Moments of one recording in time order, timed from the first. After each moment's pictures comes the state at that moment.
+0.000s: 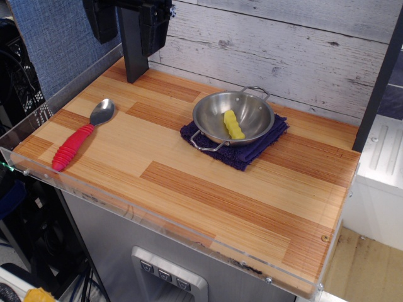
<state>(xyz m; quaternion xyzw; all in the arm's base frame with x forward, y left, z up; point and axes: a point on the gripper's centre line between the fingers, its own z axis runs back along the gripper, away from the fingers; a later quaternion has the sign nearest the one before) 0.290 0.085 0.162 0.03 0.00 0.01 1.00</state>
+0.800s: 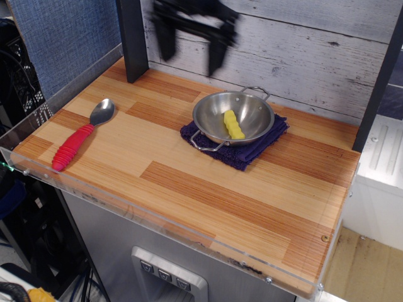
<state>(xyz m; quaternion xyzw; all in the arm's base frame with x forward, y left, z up) 0.341 0.018 0.117 0.03 -0.02 -0.03 1.00</state>
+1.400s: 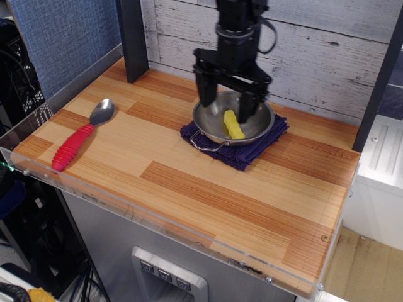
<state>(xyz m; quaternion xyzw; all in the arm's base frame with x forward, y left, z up) 0.369 0.015 0.052 0.03 -0.05 -0.06 1.00</state>
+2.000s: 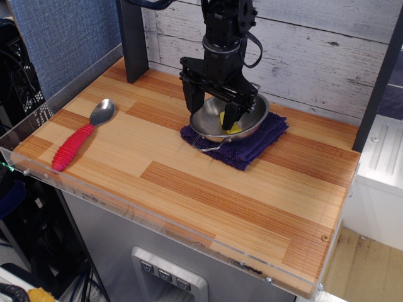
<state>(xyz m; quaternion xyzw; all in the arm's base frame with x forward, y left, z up) 0.358 0.022 0.034 0.06 -0.05 -0.05 1.00</state>
